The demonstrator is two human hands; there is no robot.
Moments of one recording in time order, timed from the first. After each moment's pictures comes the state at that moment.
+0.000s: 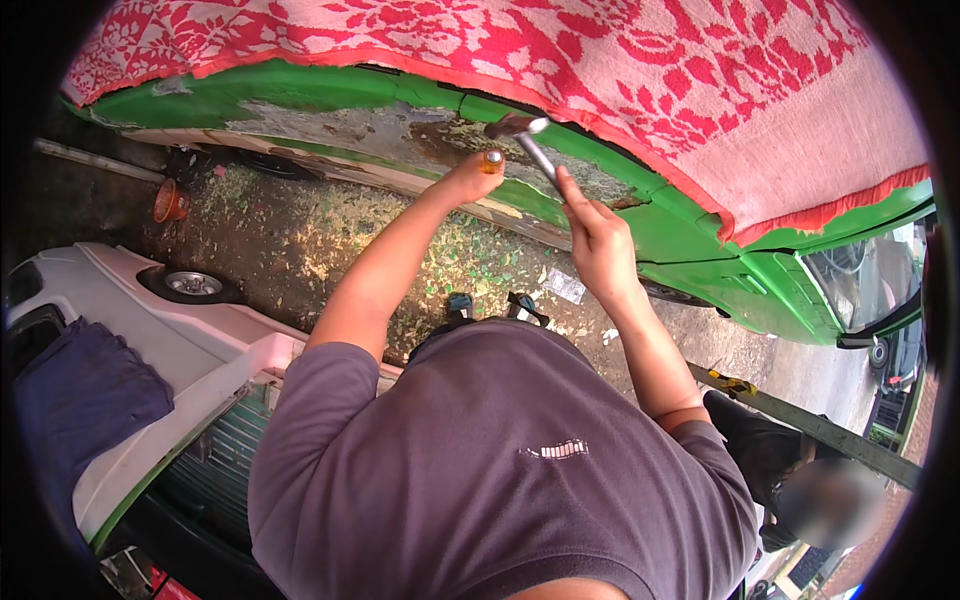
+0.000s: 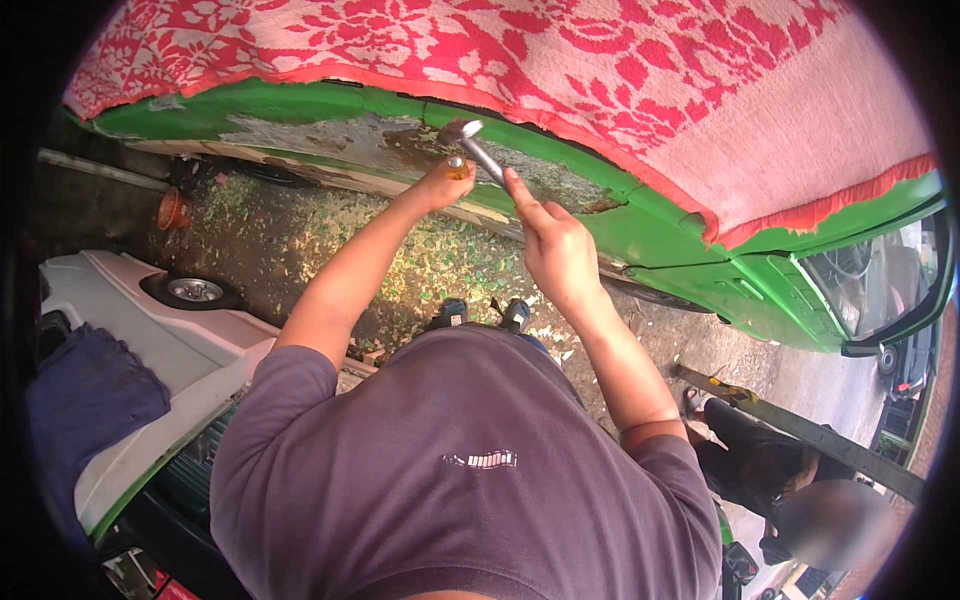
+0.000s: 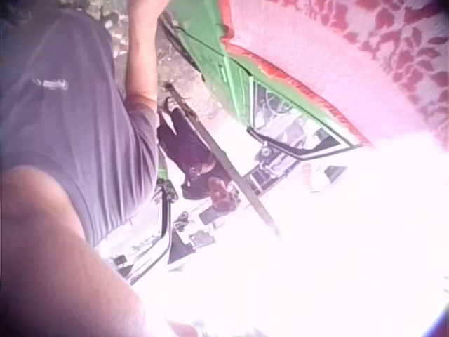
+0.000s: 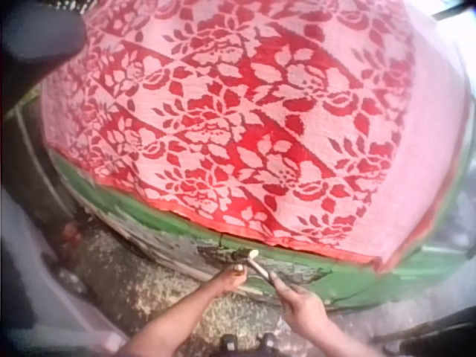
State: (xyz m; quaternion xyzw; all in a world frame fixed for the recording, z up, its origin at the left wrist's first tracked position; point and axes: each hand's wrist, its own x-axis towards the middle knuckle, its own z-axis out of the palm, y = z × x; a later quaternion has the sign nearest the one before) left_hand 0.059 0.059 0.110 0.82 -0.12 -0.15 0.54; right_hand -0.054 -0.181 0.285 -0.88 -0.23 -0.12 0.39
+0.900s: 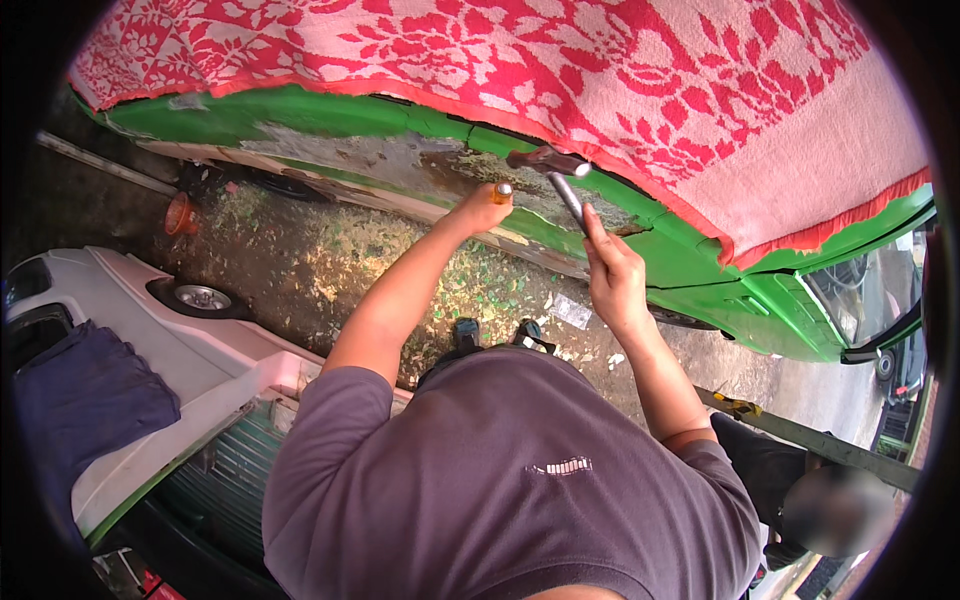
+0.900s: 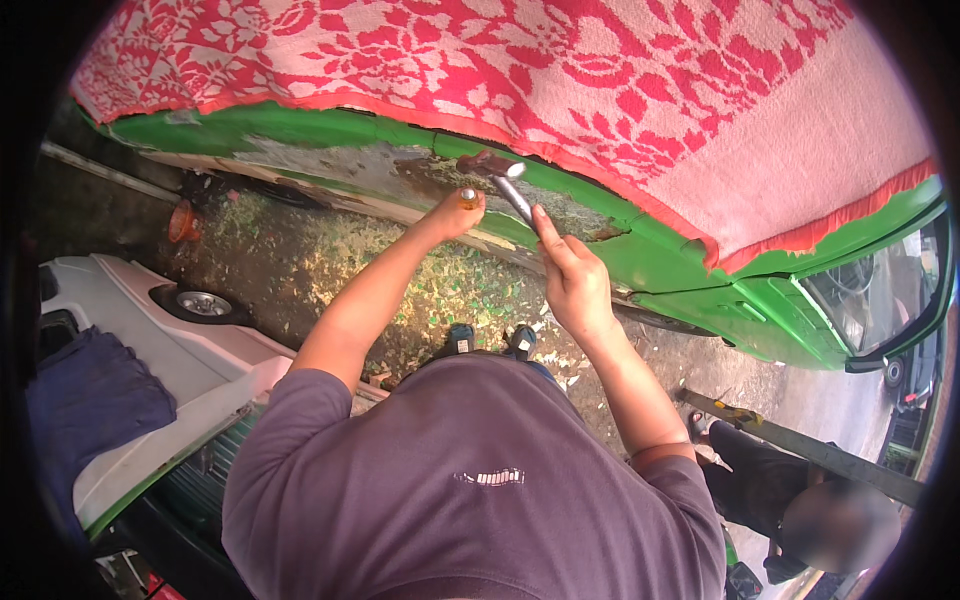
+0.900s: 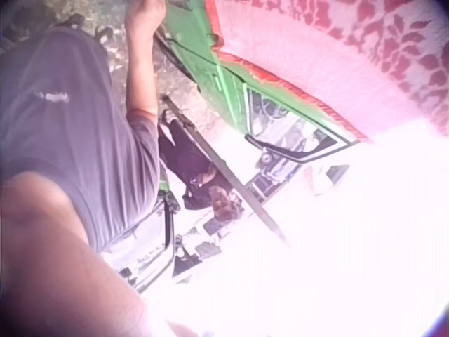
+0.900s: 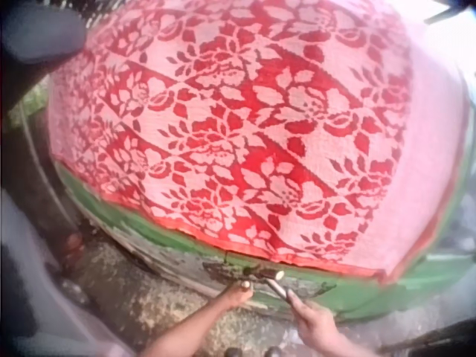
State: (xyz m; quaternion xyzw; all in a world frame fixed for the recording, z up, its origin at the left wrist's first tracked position) left_hand 0.056 0.052 0.114 0.84 -0.08 -0.14 0.52; right_hand -0.057 -0.197 0.286 -0.89 -0.22 -0.10 0.39
